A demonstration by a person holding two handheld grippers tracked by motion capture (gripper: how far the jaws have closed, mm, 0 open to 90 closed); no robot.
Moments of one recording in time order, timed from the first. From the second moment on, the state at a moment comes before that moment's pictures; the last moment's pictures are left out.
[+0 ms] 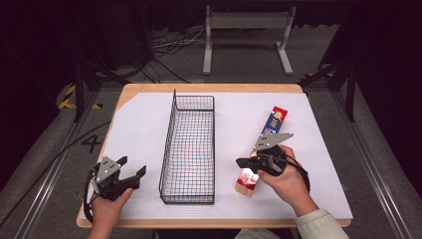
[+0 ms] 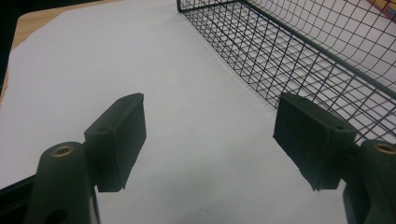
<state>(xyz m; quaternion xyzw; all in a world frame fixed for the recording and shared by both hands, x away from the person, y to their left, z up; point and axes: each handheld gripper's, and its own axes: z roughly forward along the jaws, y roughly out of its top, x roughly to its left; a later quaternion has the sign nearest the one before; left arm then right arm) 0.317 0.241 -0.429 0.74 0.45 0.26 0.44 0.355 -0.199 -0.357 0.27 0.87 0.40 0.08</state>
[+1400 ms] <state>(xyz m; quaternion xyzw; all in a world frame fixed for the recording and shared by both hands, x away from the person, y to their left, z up) 0.319 0.241 -0.429 0.74 0.45 0.25 0.44 0.377 -0.156 -0.390 0.27 0.94 0.20 0.02</state>
